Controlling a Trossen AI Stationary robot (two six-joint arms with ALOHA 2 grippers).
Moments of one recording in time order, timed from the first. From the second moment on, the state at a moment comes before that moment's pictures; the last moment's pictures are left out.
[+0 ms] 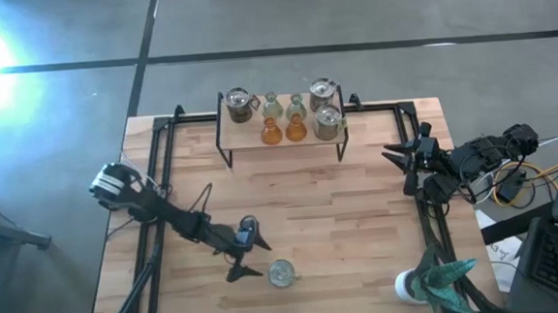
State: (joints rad) left arm -0.42 1.66 0.48 0.80 0.03 -0.29; right arm 0.42 0.34 0.63 -0.59 0.83 0.21
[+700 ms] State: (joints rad) left arm -0.48 1.89 0.75 0.82 -0.08 -0.25; right arm 0.42 0.34 0.63 -0.59 0.83 0.21
